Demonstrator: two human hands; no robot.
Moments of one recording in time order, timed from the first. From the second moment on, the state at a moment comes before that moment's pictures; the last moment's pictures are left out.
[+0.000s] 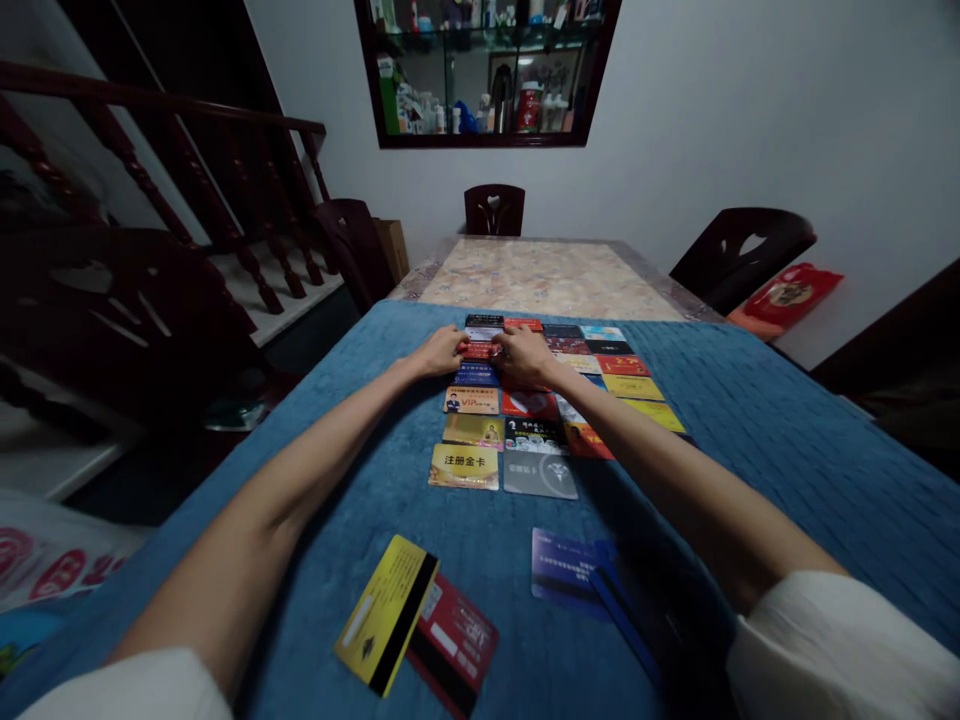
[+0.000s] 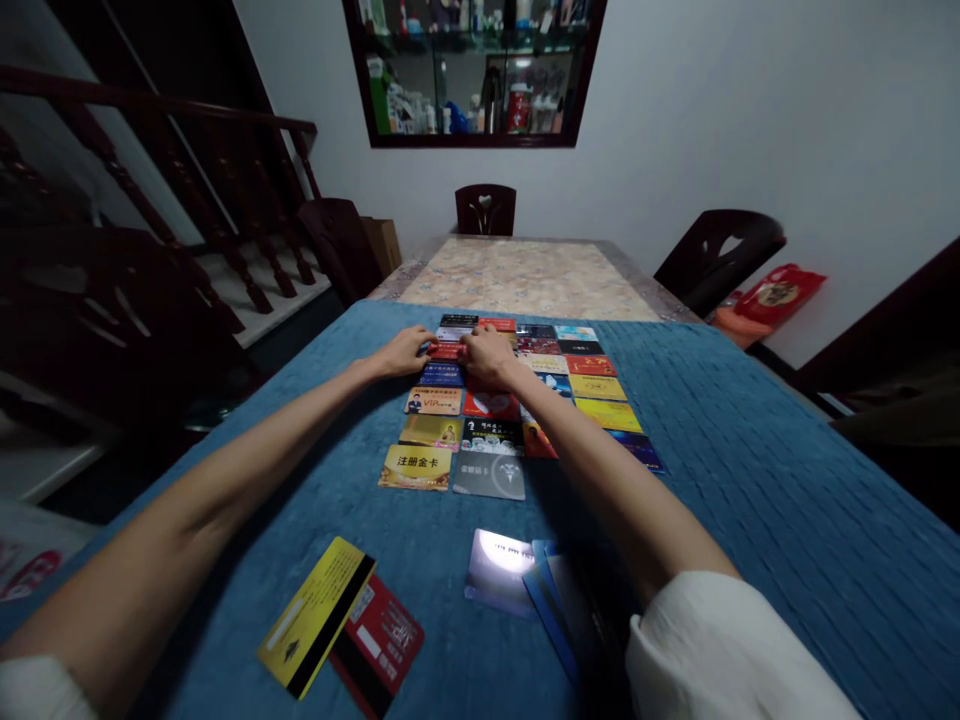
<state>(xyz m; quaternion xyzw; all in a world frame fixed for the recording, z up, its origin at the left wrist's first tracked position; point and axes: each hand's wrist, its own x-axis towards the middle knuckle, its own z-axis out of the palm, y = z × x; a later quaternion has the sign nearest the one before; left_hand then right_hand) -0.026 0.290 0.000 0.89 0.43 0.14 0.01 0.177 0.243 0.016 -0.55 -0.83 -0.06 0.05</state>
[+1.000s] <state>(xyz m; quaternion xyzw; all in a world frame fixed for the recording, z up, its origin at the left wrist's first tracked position) -0.056 0.143 0.008 0.92 0.36 0.18 -0.02 0.143 0.081 0.010 -0.29 -0.94 0.01 0.16</state>
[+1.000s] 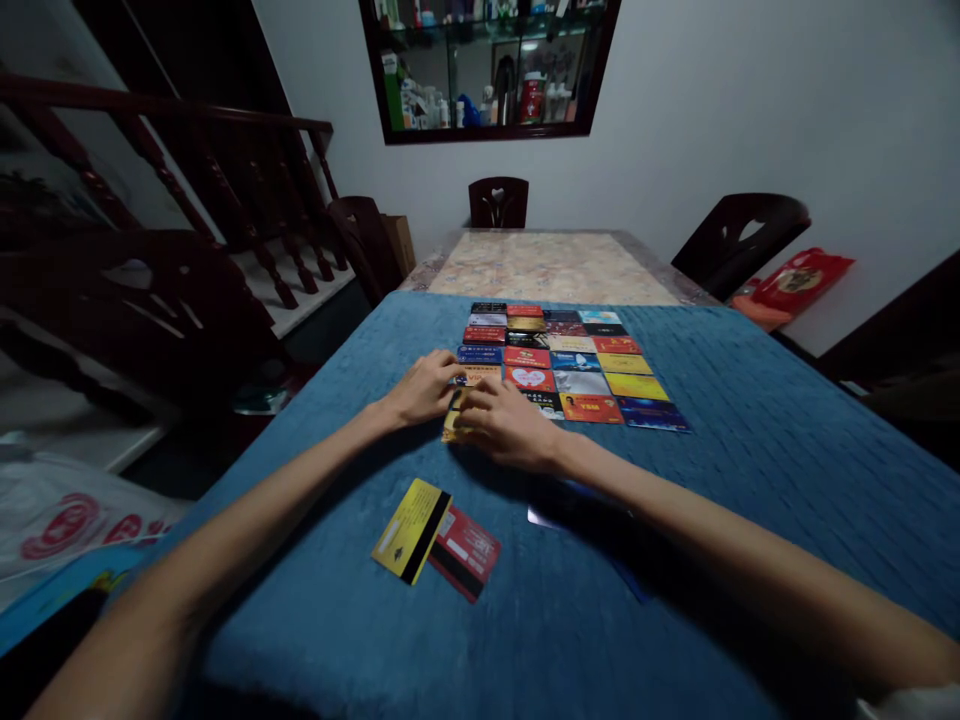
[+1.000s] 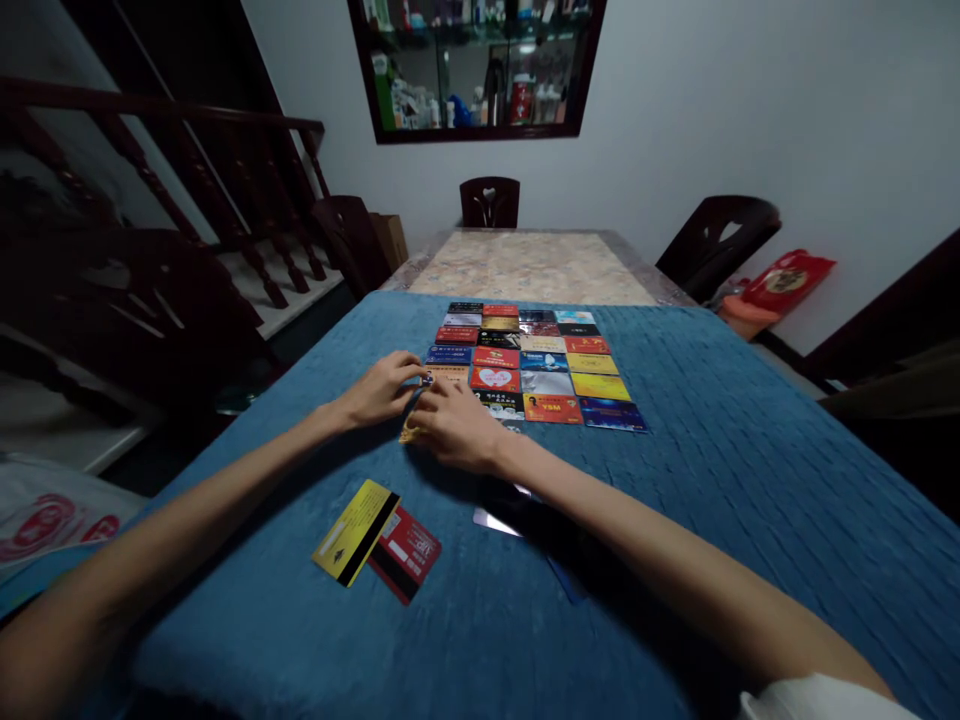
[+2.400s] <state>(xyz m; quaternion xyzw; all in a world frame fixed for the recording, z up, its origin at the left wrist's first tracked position) -0.055 0.053 0.005 0.94 0.26 0.20 0.11 0.152 0.009 0.011 -0.39 -0.92 0.08 0.05</state>
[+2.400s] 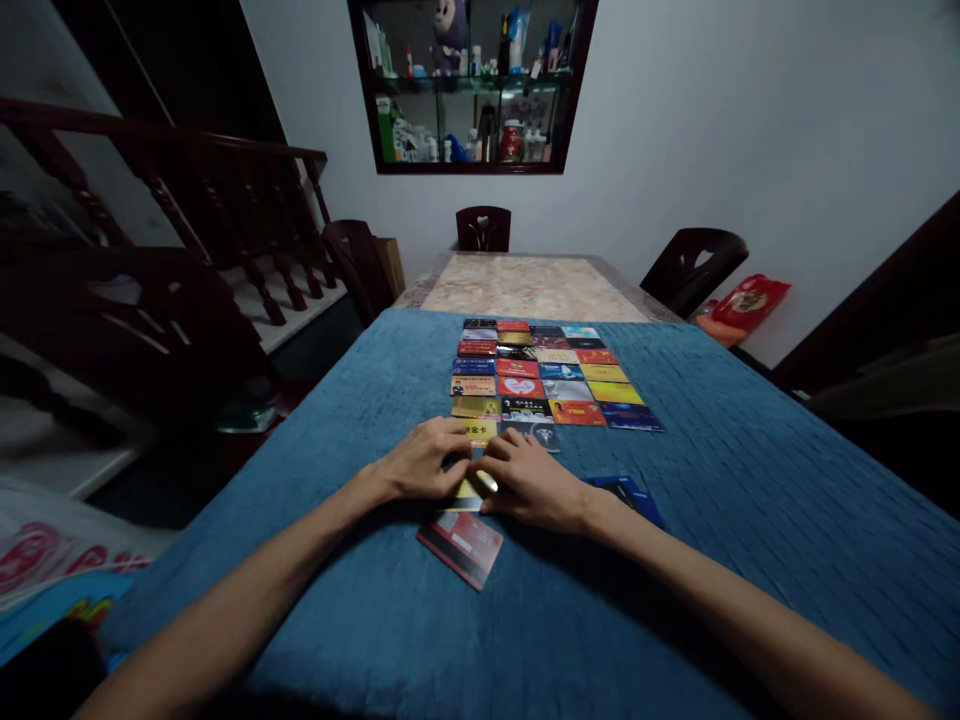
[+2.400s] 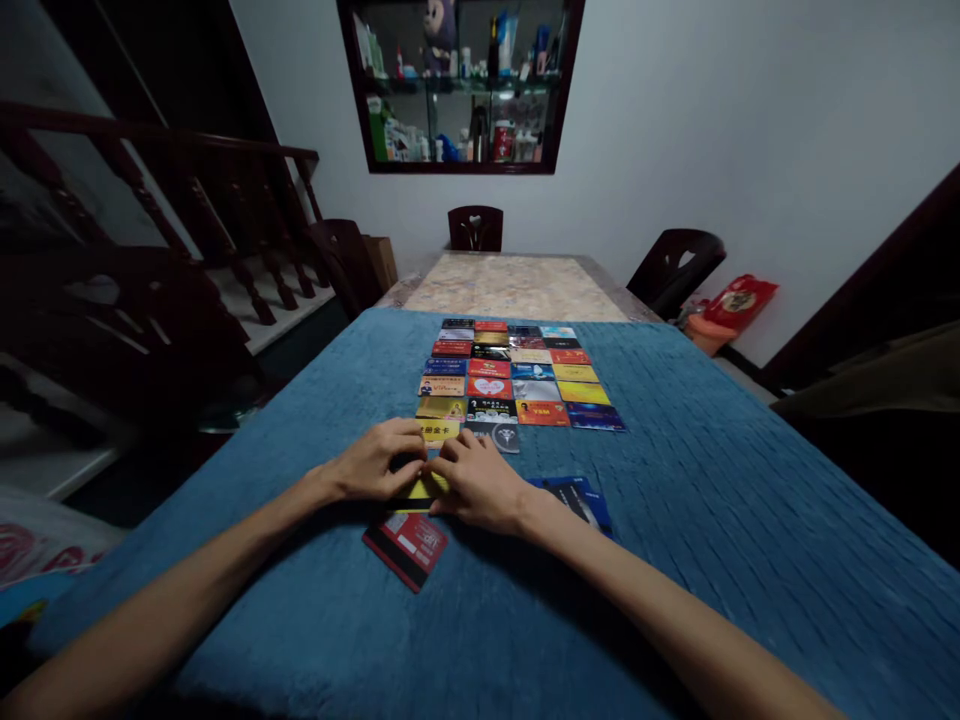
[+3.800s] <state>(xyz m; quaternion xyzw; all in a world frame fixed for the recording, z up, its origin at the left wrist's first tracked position) -0.069 0.069 0.011 0.89 0.30 0.26 0.24 0.184 0.036 -0.004 -0.36 -0.90 0.09 0.23</state>
